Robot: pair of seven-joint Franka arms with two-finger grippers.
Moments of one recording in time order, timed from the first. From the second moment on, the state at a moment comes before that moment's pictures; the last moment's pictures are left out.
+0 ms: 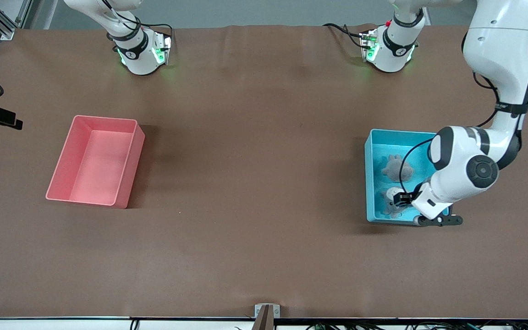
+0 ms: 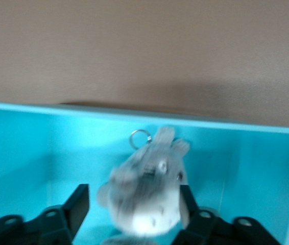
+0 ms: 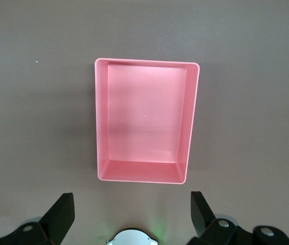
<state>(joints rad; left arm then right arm) 0.00 0.49 -0.10 -1.78 0.03 2.26 -0.12 0.01 0.13 -0.17 -1.40 0.02 1.36 -0.11</state>
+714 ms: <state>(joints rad) 0.04 0.23 -0.09 -1.59 0.03 1.85 -0.12 0.02 -0.10 -0.17 -1.64 0.01 1.43 -0.11</state>
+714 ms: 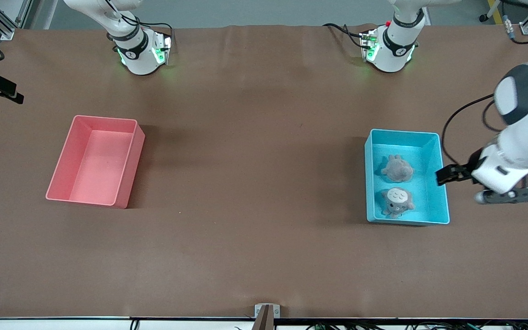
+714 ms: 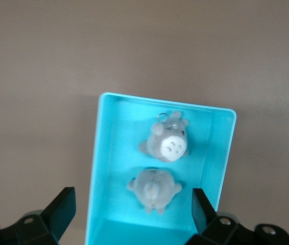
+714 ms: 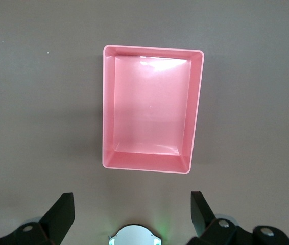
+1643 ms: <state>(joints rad) 0.04 -0.05 -0.10 -1.46 0.03 1.40 -0.12 0.01 -0.11 -0.16 -1.52 0.01 1.36 -0.13</state>
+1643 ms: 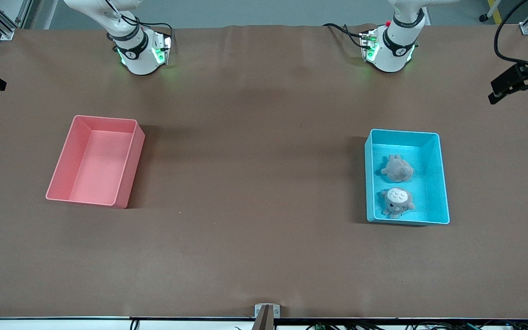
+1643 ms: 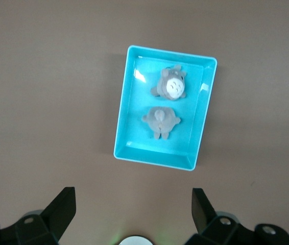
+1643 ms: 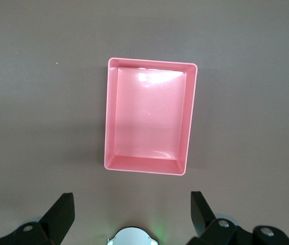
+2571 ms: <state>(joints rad) 0.00 -0.11 -0.10 -1.56 -0.02 1.41 -0.12 0.01 -0.11 -0.12 -1.50 0.00 1.31 -0.13</state>
